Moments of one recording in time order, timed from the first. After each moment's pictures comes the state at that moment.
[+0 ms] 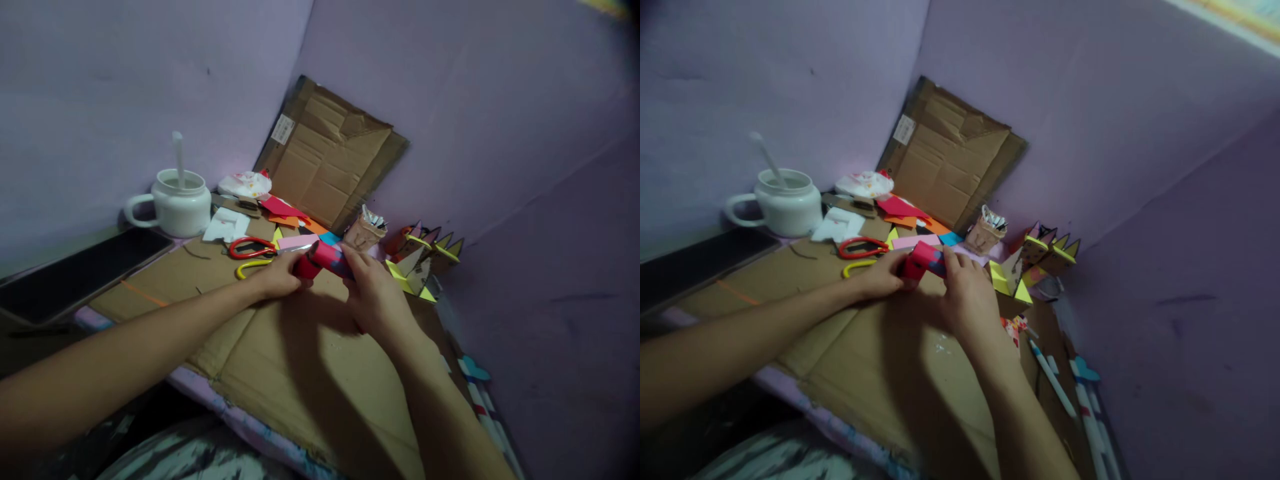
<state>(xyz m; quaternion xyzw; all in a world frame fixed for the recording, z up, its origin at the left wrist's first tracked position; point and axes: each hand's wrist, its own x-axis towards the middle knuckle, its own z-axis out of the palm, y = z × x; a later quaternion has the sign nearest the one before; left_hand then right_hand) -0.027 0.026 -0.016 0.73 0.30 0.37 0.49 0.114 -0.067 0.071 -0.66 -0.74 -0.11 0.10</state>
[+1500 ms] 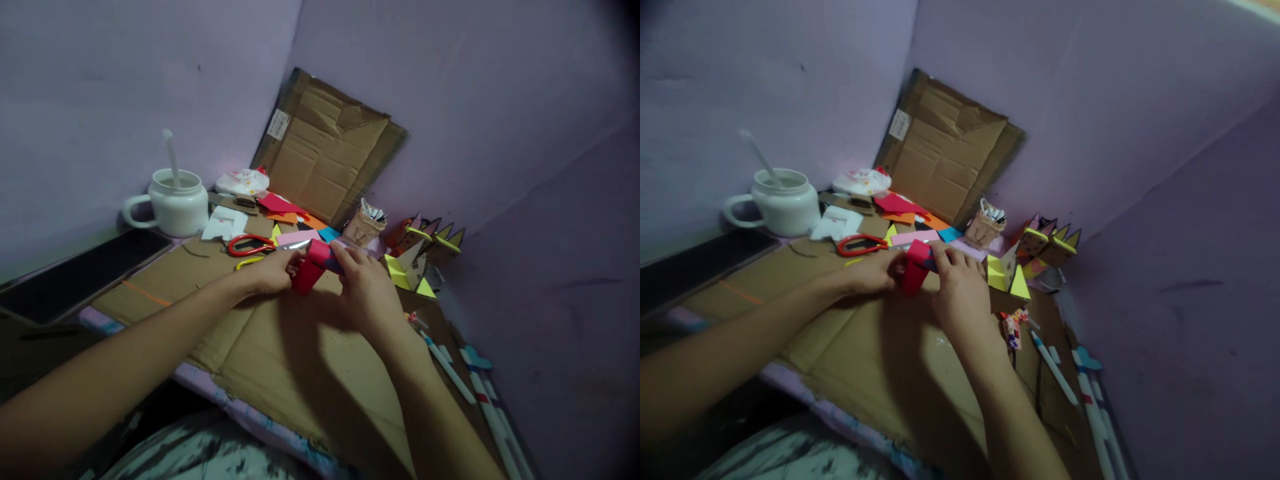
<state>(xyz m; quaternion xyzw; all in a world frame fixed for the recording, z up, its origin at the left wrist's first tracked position) -0.038 0.016 0.005 0.66 0.31 0.27 0.63 0.110 -0.069 0.061 -0.66 -0.74 -0.14 0.10</state>
